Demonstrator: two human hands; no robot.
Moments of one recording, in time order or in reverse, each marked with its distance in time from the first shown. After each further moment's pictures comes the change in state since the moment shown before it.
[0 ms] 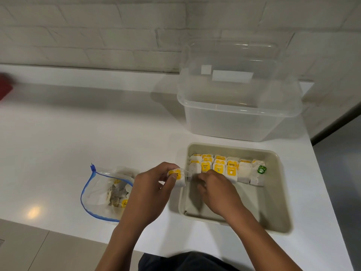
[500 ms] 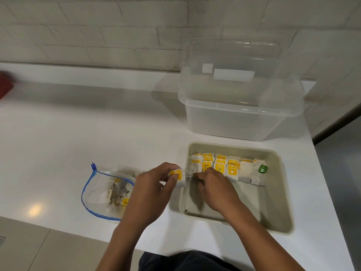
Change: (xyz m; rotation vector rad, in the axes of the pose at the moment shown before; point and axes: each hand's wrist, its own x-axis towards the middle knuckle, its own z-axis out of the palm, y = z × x) left_hand -0.001 -0.002 0.001 0.031 -0.012 0.013; right_hand 0.009 -0.002 0.006 -0.012 -0.003 -0.003
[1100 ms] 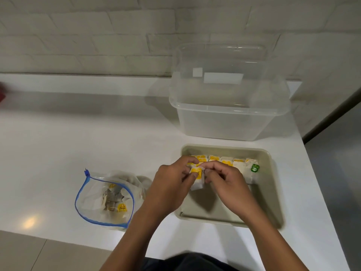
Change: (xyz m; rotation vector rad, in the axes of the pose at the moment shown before) left_hand 0.027 0.022 0.040 0.004 -0.123 0.137; right_hand -0.042 -0.003 -0.060 0.898 0.180 0.029
